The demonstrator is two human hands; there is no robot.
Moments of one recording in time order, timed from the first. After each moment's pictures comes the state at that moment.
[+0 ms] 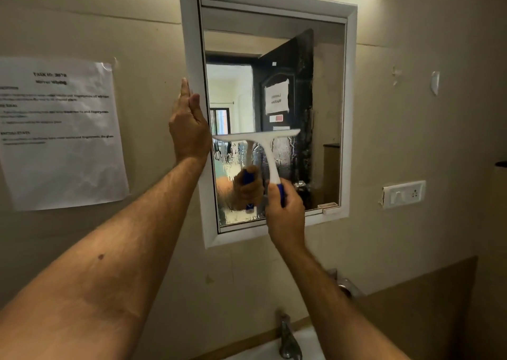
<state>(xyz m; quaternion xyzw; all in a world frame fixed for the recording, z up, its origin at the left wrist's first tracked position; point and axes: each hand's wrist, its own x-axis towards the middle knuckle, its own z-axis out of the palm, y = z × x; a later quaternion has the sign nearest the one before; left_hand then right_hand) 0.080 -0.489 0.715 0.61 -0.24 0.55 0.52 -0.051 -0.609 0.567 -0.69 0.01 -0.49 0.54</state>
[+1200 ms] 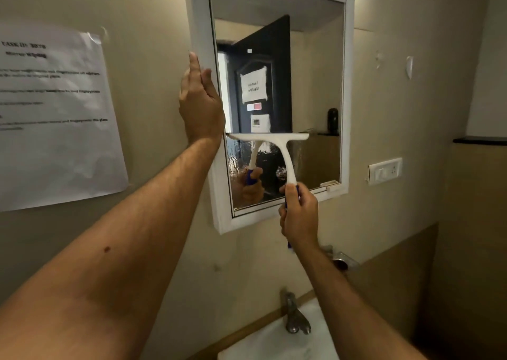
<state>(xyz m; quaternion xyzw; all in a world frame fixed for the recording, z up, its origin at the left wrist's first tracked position) 0.092 -0.485 0.724 0.58 -0.26 0.55 0.54 -0.042 -0.587 0.529 -0.62 0.05 -0.50 0.60</state>
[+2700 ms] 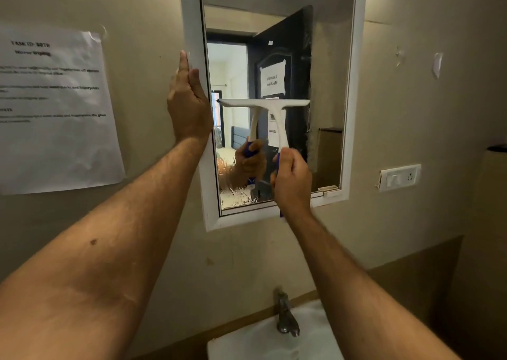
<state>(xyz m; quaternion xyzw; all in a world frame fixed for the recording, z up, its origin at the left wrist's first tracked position) 0.077 -0.489 0.723 0.59 -0.24 0.56 0.53 -0.041 -0.617 0.594 -0.68 0.04 -0.51 0.52</state>
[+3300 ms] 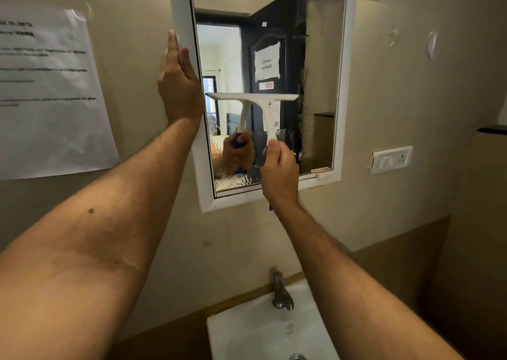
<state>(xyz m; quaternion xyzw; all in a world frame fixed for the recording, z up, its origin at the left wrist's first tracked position) 0.073 -0.491 0.720 0.59 -0.24 0.55 0.54 -0.059 -0.598 0.582 -0.70 0.06 -0.49 0.51</state>
